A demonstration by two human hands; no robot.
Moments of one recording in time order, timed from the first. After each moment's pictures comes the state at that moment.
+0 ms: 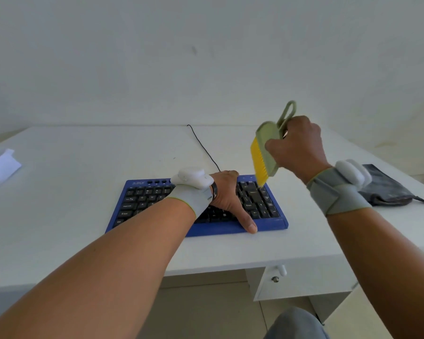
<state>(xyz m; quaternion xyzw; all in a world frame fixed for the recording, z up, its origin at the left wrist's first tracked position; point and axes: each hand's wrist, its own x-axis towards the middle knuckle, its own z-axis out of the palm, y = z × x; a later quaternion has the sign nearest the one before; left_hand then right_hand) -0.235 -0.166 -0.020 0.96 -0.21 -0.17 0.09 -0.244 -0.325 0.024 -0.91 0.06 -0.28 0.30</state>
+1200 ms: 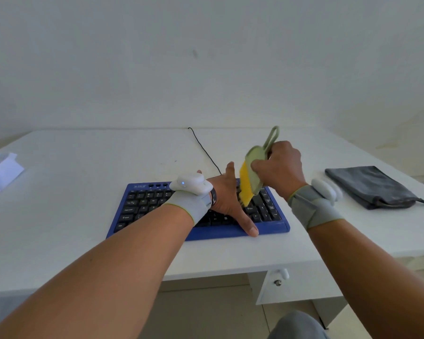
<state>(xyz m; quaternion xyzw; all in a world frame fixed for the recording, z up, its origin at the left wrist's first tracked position) -0.231 -0.165 -0.026 0.96 -0.21 -0.17 0.09 -0.229 -0.309 -0.016 -0.89 0.10 -0.24 0.37</state>
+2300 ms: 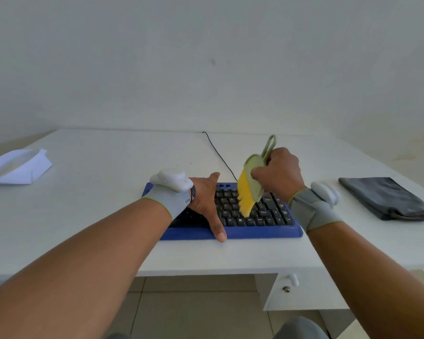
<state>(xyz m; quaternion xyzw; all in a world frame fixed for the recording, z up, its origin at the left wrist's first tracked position) -0.234 -0.098 -0.013 0.96 -0.15 -0.22 0.02 -0.235 -0.278 -0.010 -0.91 0.08 -0.18 0.38</state>
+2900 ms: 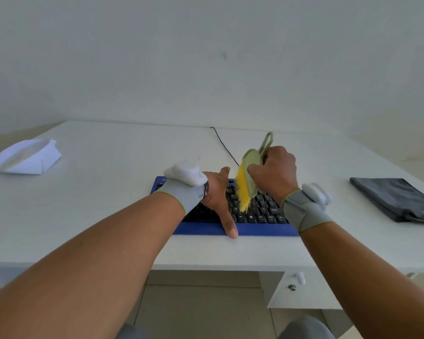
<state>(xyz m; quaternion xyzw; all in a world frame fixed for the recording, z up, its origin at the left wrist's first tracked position) -0.235 -0.096 -0.011 0.97 -0.16 -0.20 0.01 -0.230 -0.248 -0.022 -0.90 0.05 -0.22 0.36</state>
